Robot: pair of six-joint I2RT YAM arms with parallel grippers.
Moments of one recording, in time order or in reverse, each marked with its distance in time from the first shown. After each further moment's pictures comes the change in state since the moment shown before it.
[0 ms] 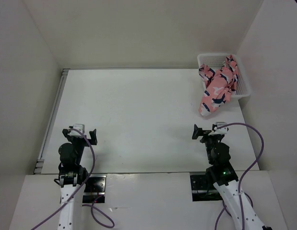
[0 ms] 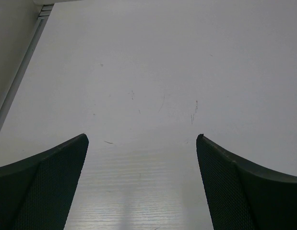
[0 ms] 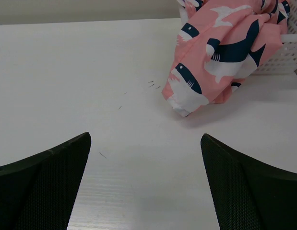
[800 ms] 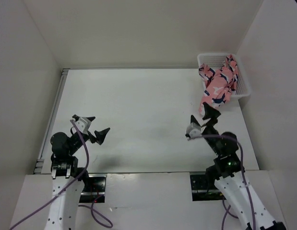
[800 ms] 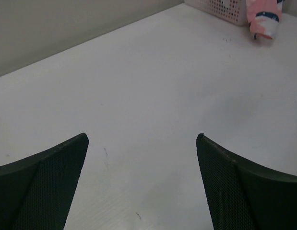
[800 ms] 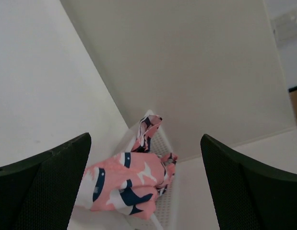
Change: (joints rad) left arm -0.023 0.187 0.183 0.092 0.565 -0.002; right arm -0.004 0.160 0.164 0.142 -0.547 -1.229
